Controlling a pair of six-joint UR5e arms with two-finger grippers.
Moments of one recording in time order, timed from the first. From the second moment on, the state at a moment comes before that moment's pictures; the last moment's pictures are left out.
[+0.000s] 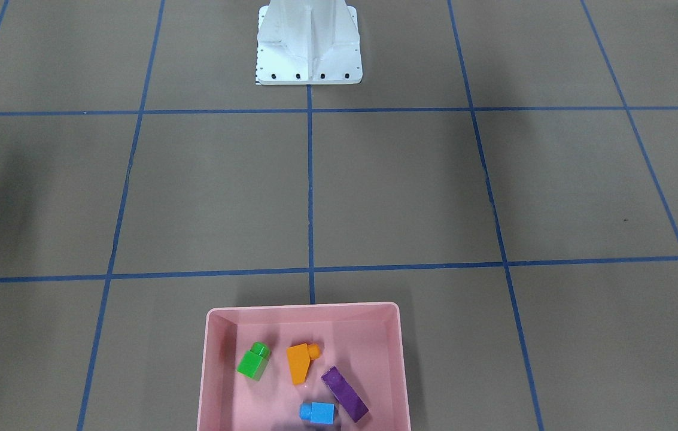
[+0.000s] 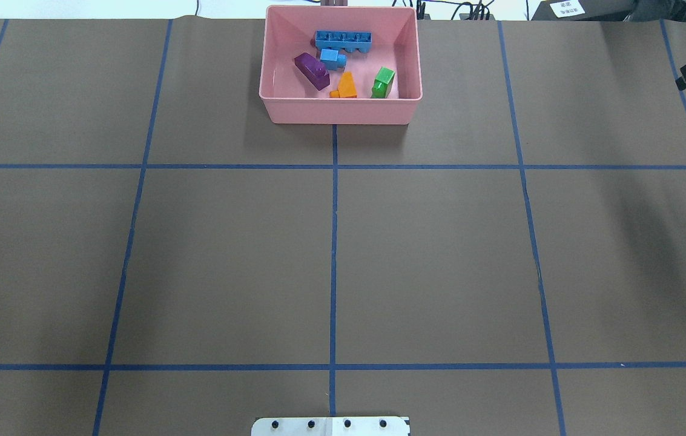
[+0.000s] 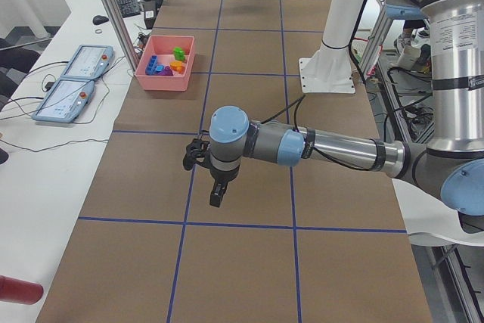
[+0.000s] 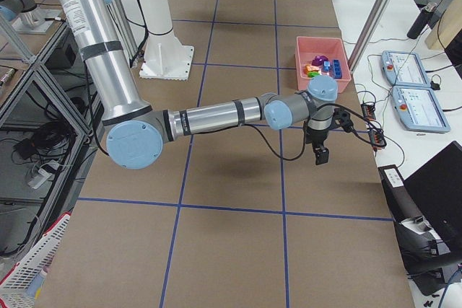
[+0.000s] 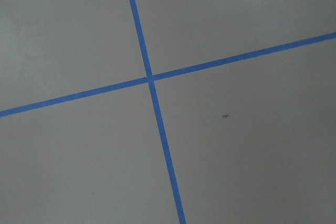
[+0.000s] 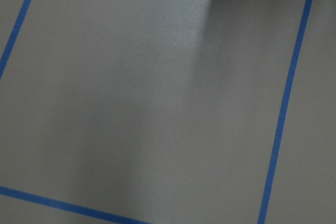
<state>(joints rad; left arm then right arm) -1.56 -1.41 -1.88 -1.61 -2.34 0.08 1.38 -1.27 1.44 -1.39 2.25 0.16</state>
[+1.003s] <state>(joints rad) -1.56 -1.42 -1.85 -1.59 -2.34 0.08 1.60 -1.54 1.65 -1.61 2.48 0.07</state>
